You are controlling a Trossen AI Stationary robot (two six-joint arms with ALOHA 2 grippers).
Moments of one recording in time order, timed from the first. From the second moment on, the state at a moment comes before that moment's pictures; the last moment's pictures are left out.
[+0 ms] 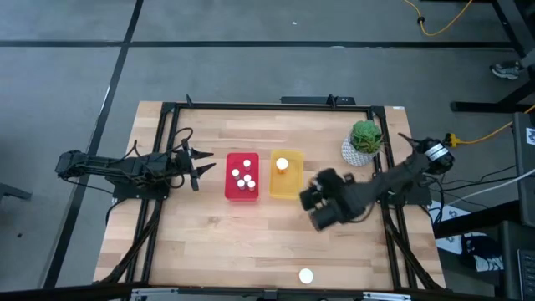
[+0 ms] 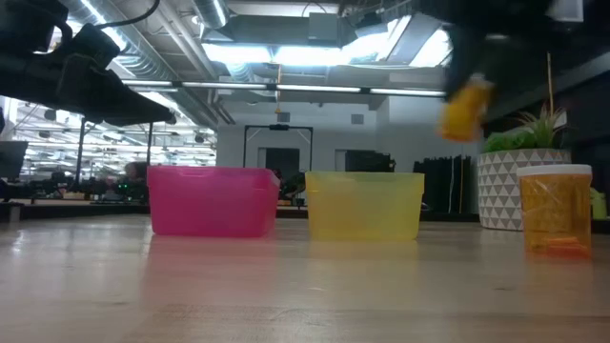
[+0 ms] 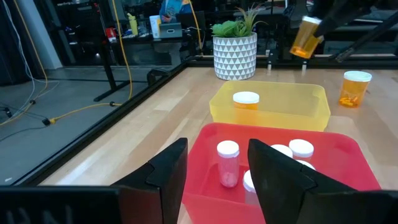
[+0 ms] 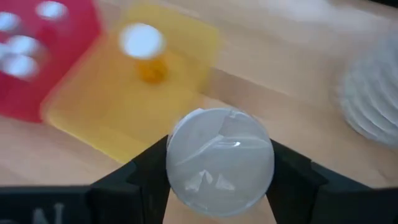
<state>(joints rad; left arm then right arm) -0.04 0.20 0.02 0.04 -0.40 0.01 0.50 1.64 1.28 -1.26 0.72 1.71</state>
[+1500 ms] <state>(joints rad) -0.04 0.20 0.02 0.04 -0.40 0.01 0.03 1.74 1.13 -0.57 0.32 0.70</state>
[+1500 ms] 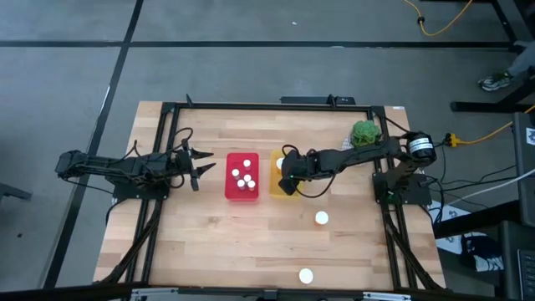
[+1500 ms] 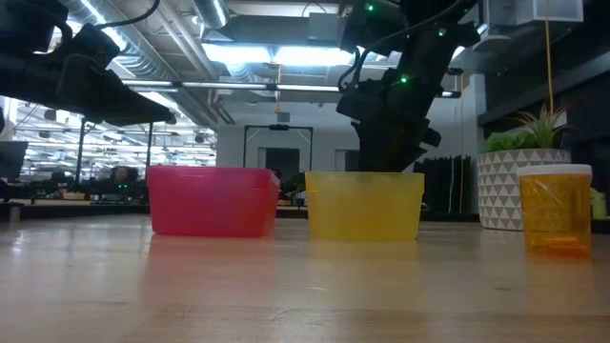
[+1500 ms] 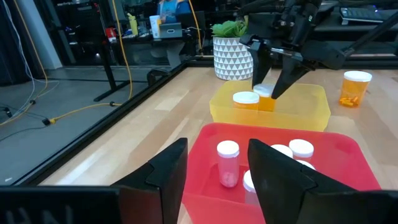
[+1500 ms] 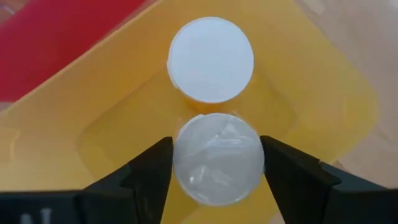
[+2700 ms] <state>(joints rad) -0.04 0.20 0.02 0.04 -0.40 0.01 0.56 1.63 1.40 -1.13 0.54 1.31</state>
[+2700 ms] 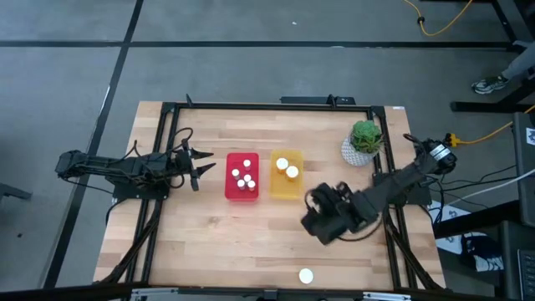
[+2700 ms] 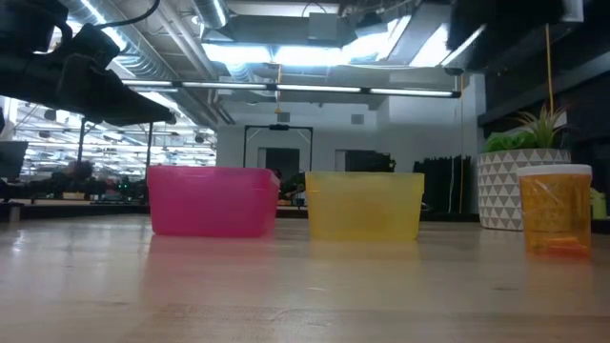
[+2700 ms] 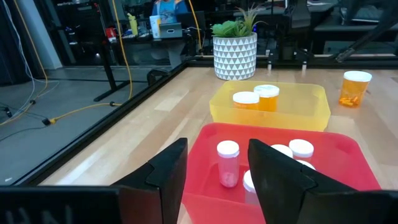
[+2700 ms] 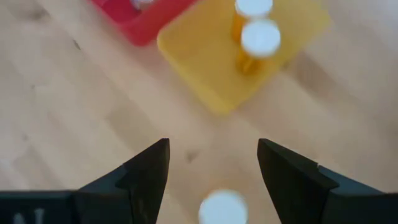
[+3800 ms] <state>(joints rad) -0.03 0.20 0.02 0.04 -0.40 0.01 0.97 1.68 1.40 -1.29 0.42 2.04</state>
